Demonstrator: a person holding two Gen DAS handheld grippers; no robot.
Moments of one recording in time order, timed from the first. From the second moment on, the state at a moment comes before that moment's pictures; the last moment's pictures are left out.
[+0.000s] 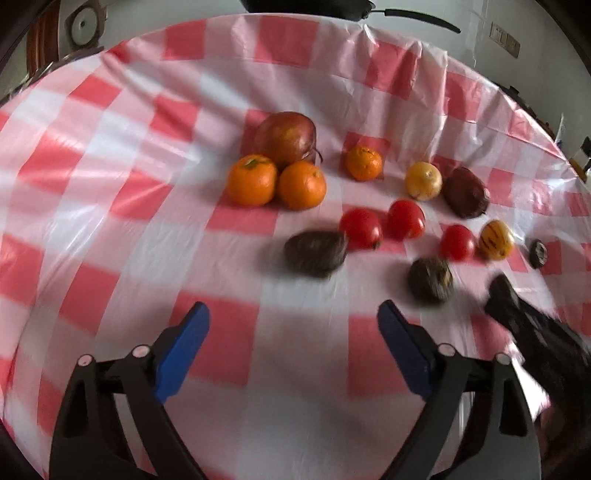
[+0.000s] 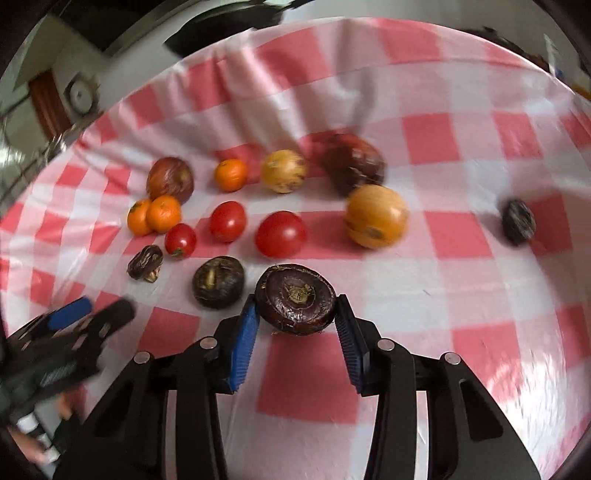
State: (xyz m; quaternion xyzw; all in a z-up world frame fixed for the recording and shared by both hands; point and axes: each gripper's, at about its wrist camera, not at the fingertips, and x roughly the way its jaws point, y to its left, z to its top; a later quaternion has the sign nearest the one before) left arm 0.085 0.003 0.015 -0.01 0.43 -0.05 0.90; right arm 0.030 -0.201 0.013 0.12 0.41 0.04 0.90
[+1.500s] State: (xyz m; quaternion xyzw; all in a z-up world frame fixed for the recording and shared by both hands) left arm 0.102 -0.027 0.016 0.05 0.42 -0.09 0.90; right arm -0.013 -0.190 0.013 0.17 0.39 0.05 0.90
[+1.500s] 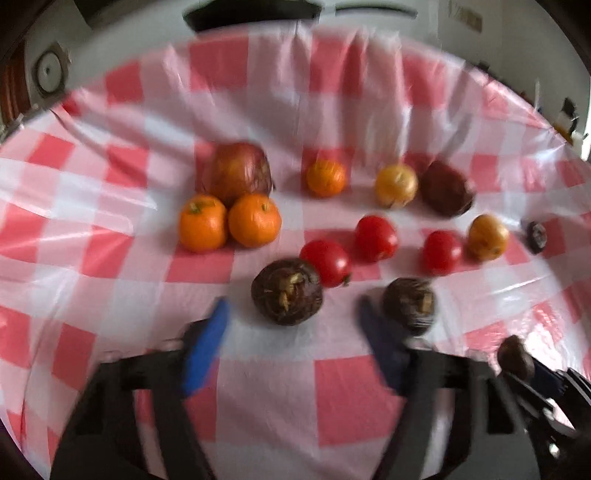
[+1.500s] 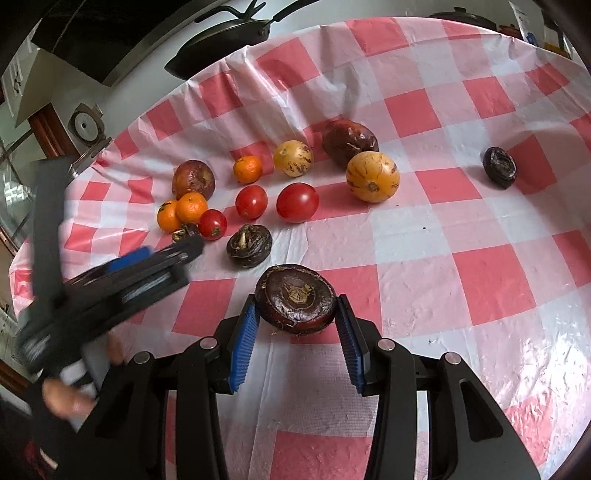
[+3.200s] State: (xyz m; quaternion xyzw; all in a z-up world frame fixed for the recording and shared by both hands) left arm -0.303 0.238 0.014 -0.03 0.38 0.18 0.91; right arm -0.239 0.088 0.052 -0.08 0.37 0.35 0.86
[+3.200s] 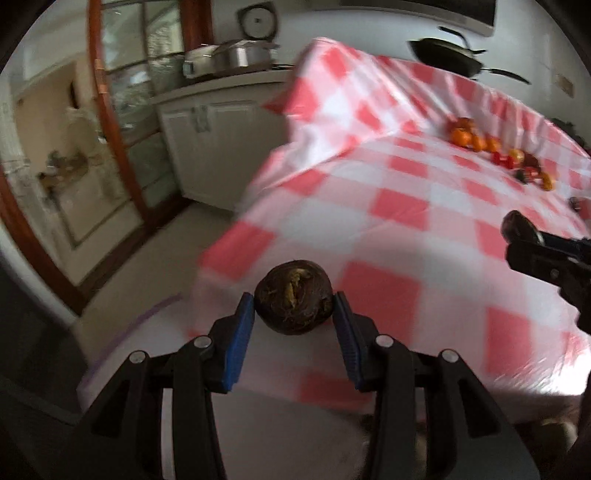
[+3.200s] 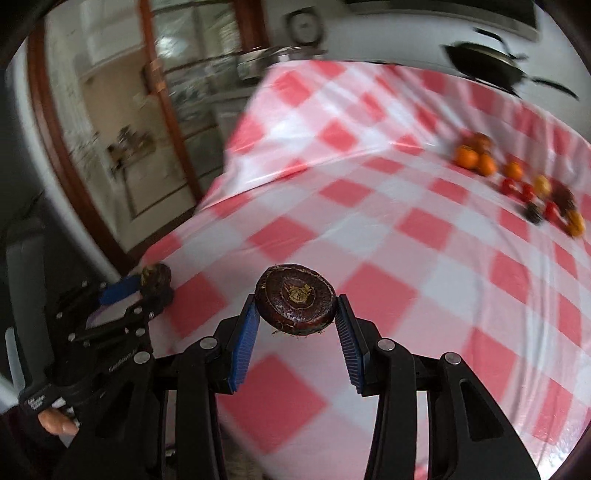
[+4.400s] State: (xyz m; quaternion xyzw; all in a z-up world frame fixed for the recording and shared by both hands) left arm -0.401 0.387 -0.129 -0.22 0.54 0.28 0.76; right arm -0.339 0.304 -0.123 -0.36 0.51 0.46 0.64
